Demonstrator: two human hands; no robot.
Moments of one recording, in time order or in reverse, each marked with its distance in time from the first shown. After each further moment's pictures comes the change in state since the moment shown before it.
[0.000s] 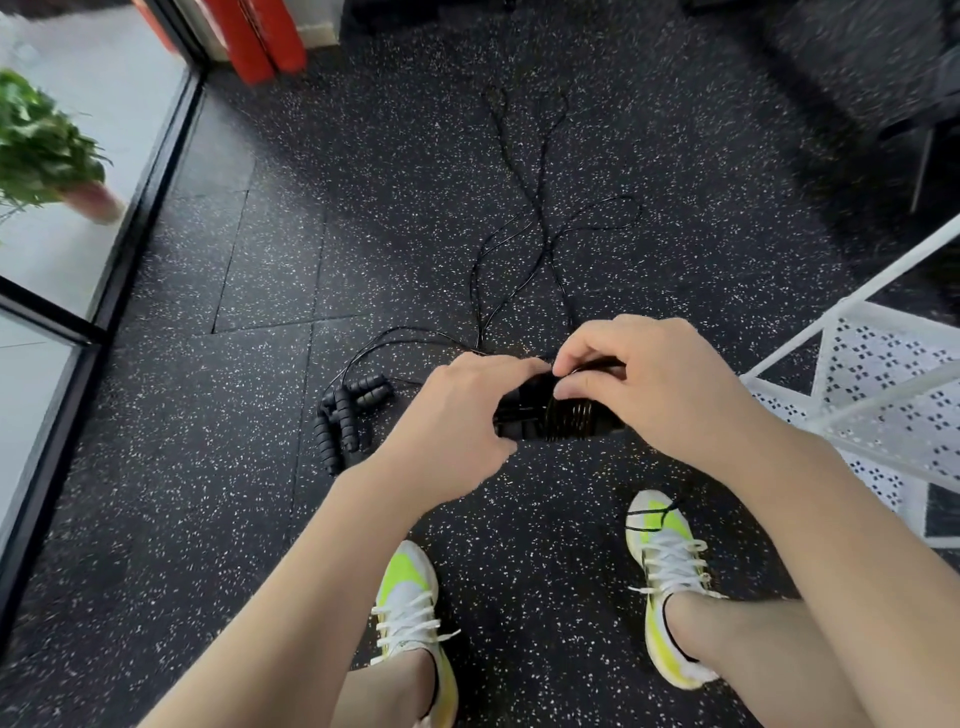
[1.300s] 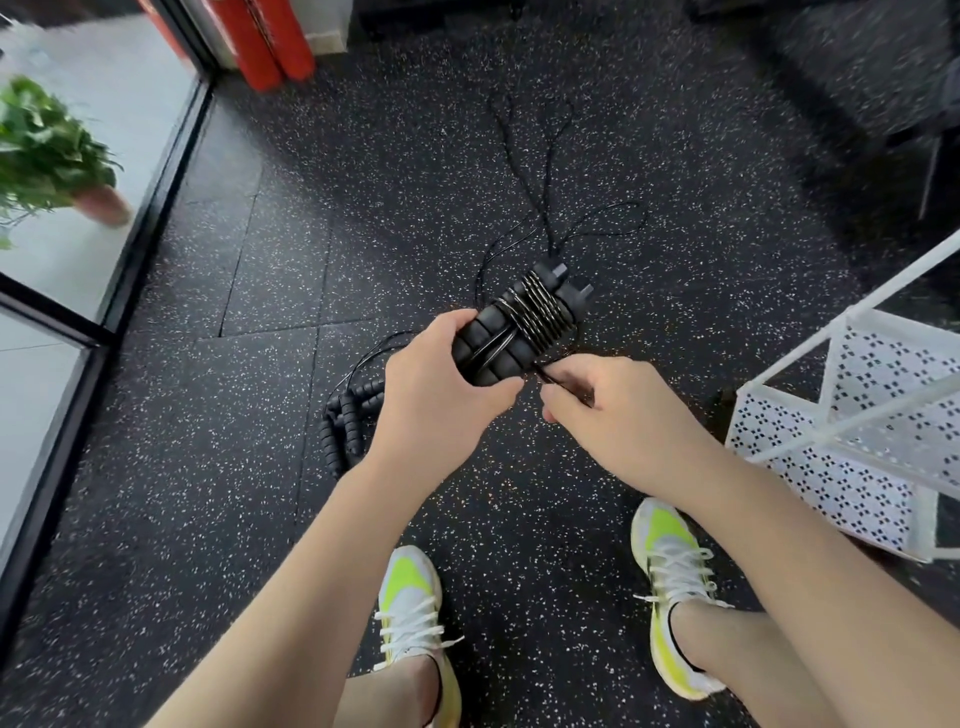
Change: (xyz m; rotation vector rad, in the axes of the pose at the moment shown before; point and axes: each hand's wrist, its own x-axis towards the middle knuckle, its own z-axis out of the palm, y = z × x) left_hand 0.003 0.004 -0.013 -0.366 0.395 -0.335; right_hand -0.001 -0.012 0.031 0.223 -0.067 0.149
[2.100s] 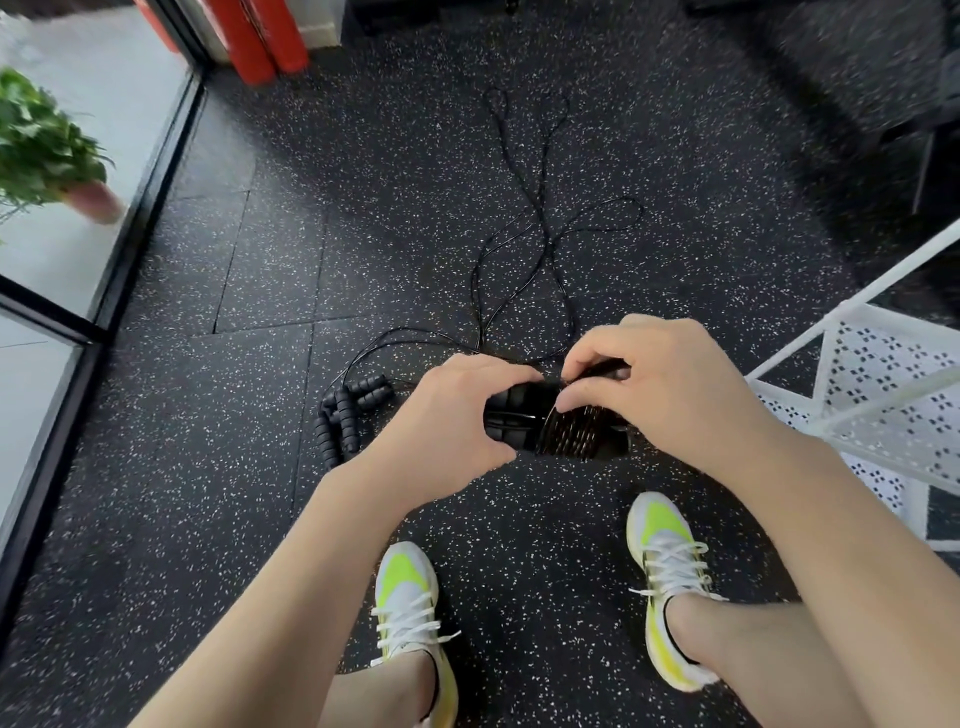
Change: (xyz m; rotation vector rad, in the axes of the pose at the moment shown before) left_hand -0.002 -0.017 0.000 0.338 -0.410 0.312; right_hand 0.001 0.003 -0.034 -0.272 0.086 -0.103
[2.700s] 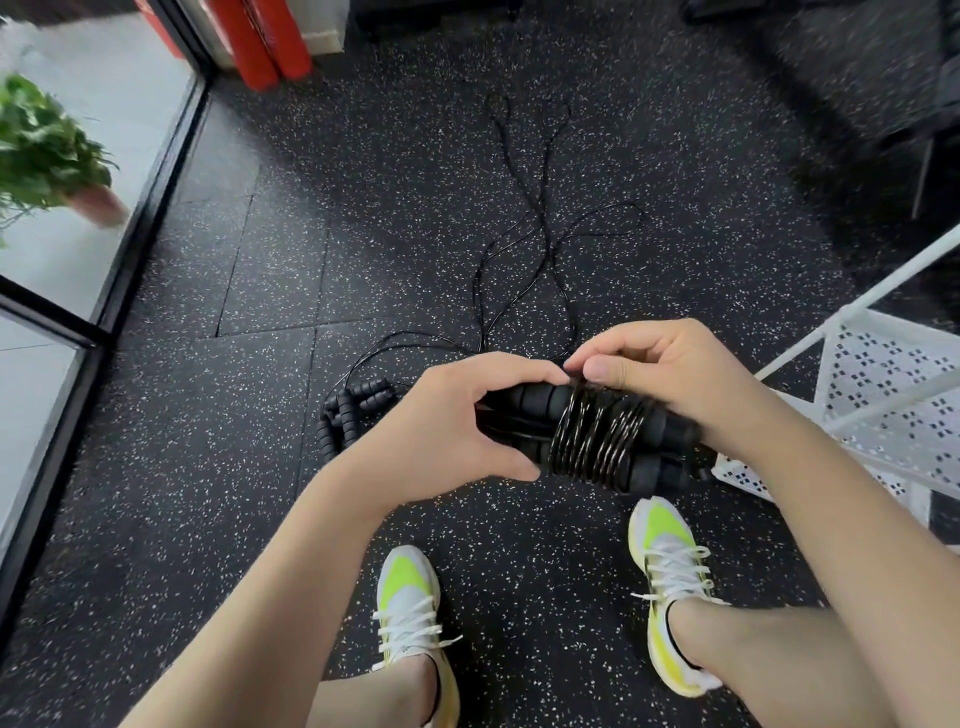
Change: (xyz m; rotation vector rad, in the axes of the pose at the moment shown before) left_hand -0.009 0.009 -0.021 -0.383 -0.067 0.046; right_hand 0.007 0.011 -0.009 0.639 -0.156 0.045
